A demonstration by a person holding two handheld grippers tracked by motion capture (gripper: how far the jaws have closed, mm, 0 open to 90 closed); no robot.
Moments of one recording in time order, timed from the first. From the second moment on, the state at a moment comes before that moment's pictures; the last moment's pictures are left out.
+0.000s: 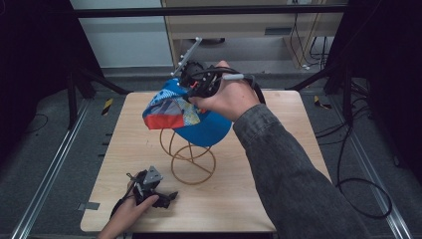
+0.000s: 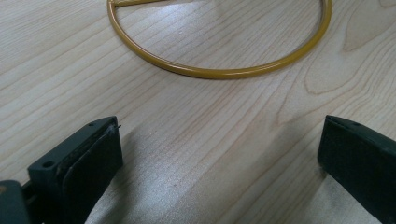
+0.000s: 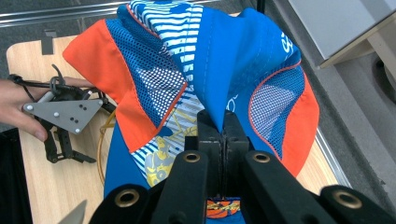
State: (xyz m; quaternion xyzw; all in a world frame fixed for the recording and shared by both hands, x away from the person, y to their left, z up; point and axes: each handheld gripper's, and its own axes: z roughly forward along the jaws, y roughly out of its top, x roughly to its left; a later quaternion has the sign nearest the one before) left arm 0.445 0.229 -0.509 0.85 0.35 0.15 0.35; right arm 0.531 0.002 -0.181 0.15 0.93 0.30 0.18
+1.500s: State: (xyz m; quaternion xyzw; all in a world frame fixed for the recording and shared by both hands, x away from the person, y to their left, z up) left arm 0.445 0.230 -0.509 0.86 0.35 0.15 0.35; right arm 0.538 0.033 -0.211 0.13 0.94 0.28 0.15
